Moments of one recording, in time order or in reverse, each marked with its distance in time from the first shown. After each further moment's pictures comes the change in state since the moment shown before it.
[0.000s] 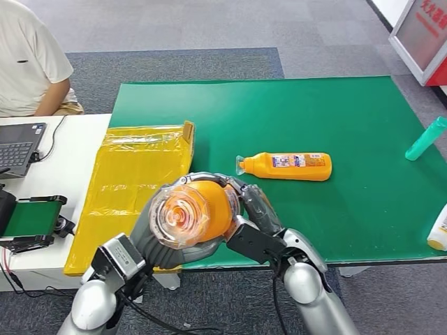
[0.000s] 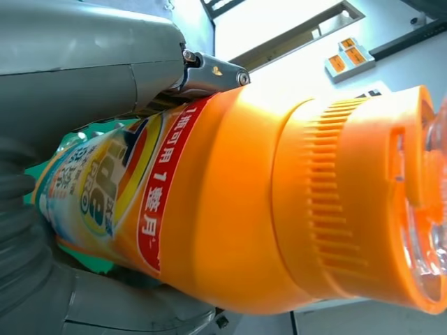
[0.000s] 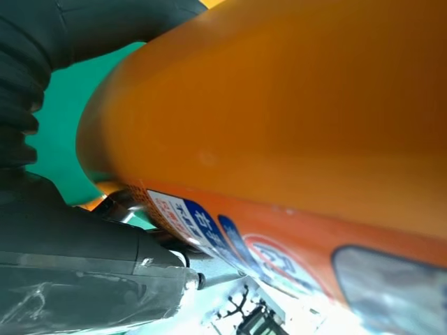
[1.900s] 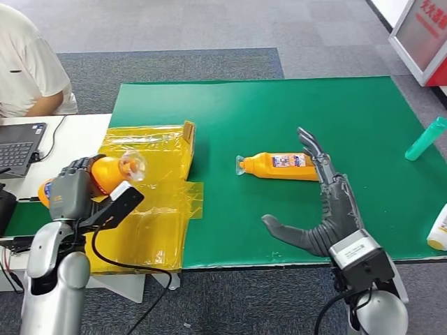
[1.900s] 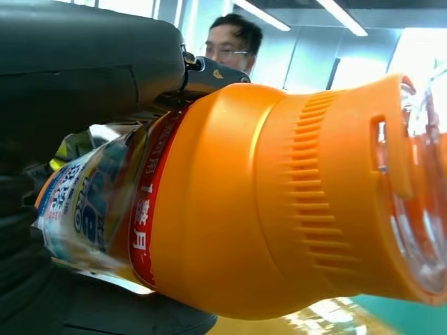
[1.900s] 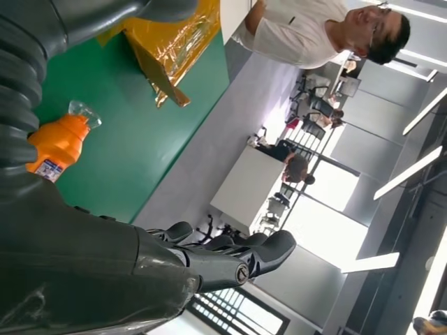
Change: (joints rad) left arm -0.004 -0.080 0.613 0.191 -1.147 0.181 0.099; right arm 0.155 0.014 -0.243 -0.505 -0.192 0.096 0.011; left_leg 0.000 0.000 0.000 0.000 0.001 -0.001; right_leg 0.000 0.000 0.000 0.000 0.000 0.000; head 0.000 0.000
